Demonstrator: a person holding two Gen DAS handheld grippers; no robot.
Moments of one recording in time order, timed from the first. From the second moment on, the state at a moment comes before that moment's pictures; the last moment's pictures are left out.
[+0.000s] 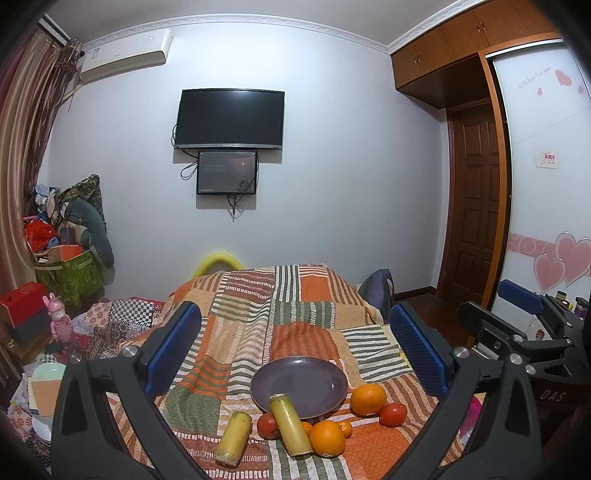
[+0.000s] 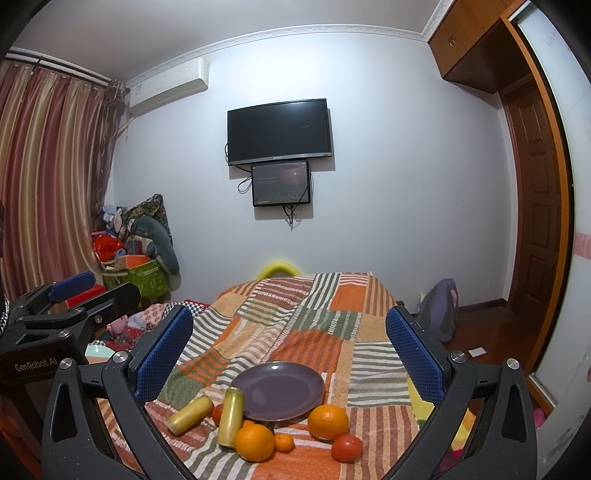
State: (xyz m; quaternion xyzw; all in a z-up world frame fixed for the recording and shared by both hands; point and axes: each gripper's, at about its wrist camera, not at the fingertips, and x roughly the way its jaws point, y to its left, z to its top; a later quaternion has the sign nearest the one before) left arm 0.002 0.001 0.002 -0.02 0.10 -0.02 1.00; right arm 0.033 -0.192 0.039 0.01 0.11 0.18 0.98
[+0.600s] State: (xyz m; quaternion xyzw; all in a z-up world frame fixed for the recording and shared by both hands) left arm 0.041 0.018 -0.021 -0.02 0.16 -0.02 0.99; right arm 0.060 -0.191 0.017 0.00 0.15 0.18 0.97
